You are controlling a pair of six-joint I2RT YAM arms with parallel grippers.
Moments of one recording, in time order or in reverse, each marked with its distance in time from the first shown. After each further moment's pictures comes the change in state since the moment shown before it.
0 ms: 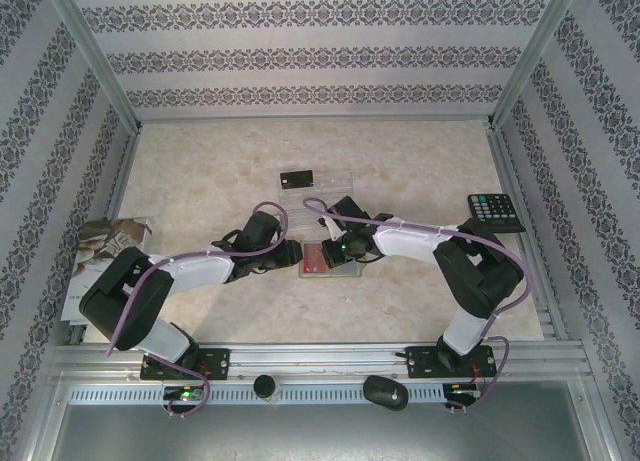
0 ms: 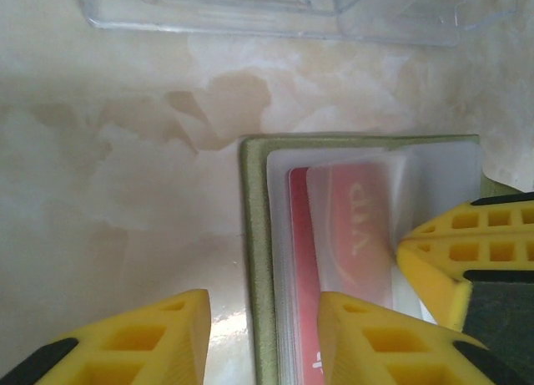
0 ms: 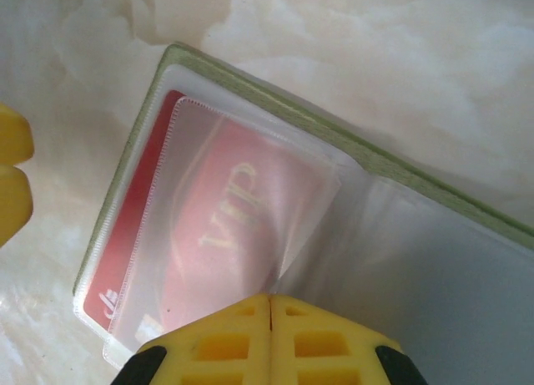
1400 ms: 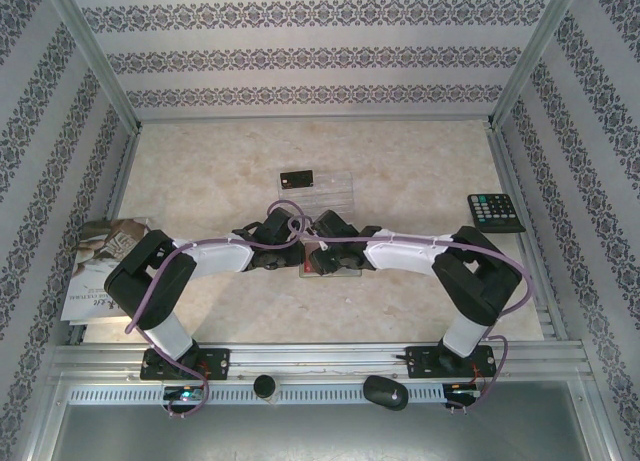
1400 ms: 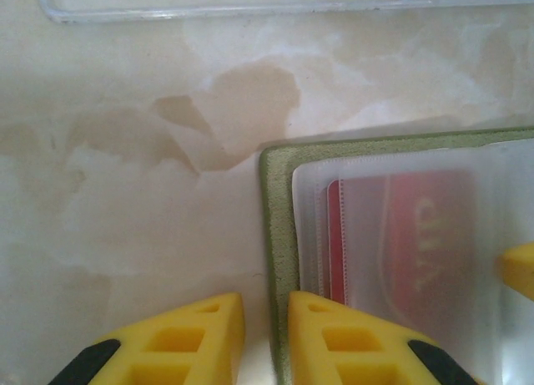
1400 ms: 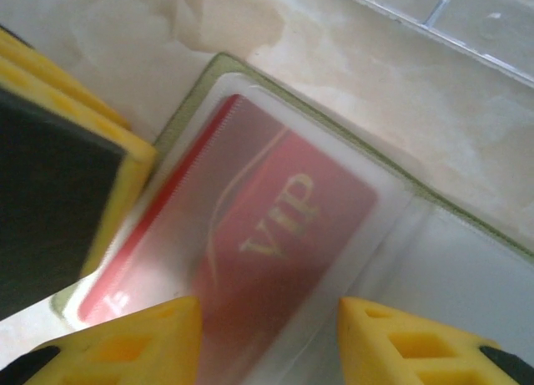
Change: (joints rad) left arm -0.049 0.148 0.158 -0.163 -0.101 0.047; right arm 0.154 -0.001 0.007 0.020 0.276 -0.086
